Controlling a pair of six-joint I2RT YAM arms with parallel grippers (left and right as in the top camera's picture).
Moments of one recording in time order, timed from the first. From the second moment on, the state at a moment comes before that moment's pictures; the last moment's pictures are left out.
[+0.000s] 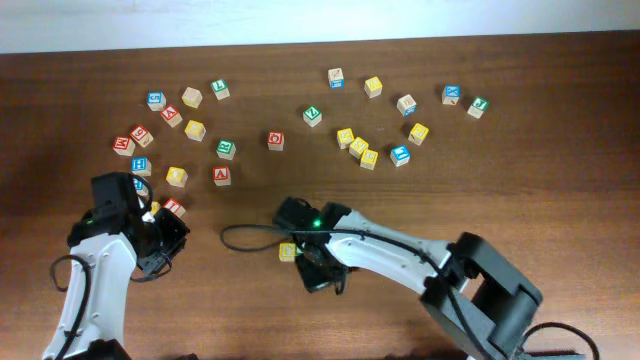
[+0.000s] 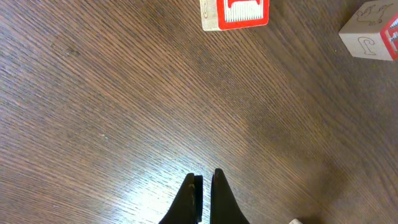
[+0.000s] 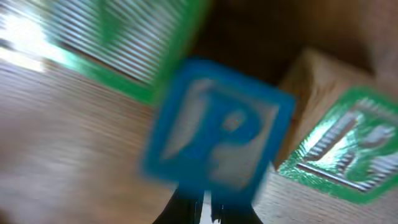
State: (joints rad) left arm 0.28 1.39 0.84 -0.81 0.18 -0.52; right arm 0.89 1.91 1.19 -0.87 -0.16 0.53
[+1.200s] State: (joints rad) left arm 0.22 1.39 0.84 -0.82 0.18 -0.45; right arm 0.91 1.91 1.23 -0.92 -0.24 0.55
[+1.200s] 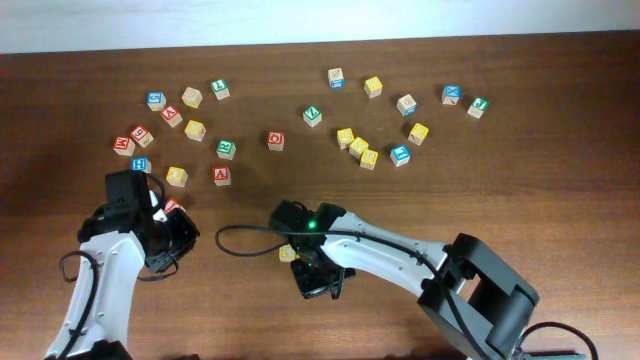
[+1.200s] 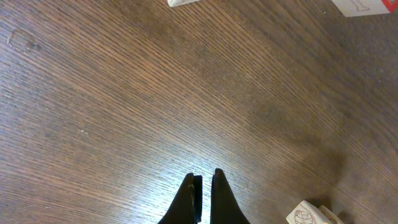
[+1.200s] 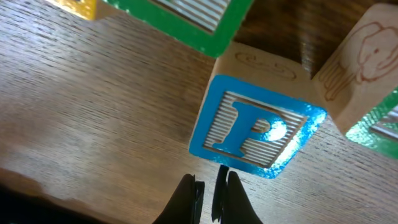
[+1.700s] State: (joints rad) left arm 0.22 1.39 0.84 -0.82 0.18 -0.45; right arm 0.91 1.91 1.23 -0.86 -0.15 0.55
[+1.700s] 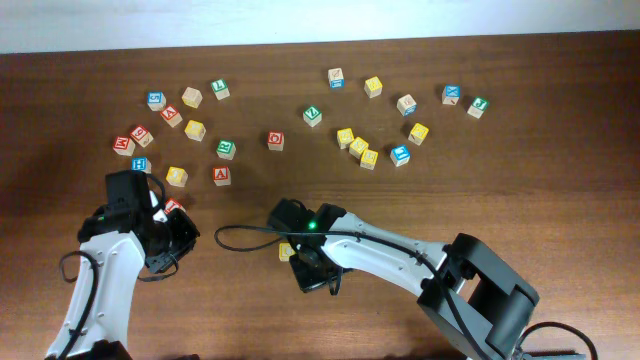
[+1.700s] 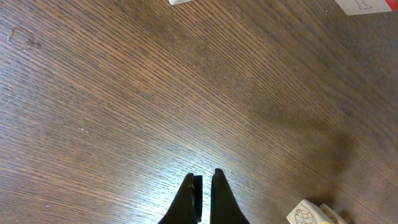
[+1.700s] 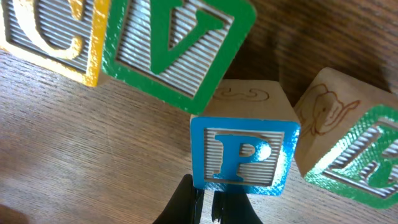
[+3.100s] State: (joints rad) left arm 0.22 1.39 0.84 -0.83 0.18 -0.45; right arm 0.95 1.95 1.33 -0.88 0.00 0.50
